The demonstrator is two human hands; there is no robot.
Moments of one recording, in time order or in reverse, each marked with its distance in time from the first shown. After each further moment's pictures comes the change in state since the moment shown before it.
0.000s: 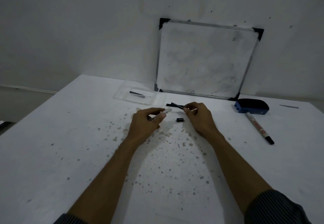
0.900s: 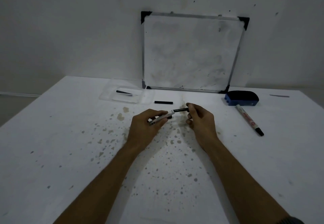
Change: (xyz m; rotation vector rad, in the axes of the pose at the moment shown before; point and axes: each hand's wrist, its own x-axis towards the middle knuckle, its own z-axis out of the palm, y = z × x) left_hand -0.014 0.007 0.038 0.093 -0.031 0.204; right_hand -0.046 0.007 -0.021 0.765 0.118 0.240
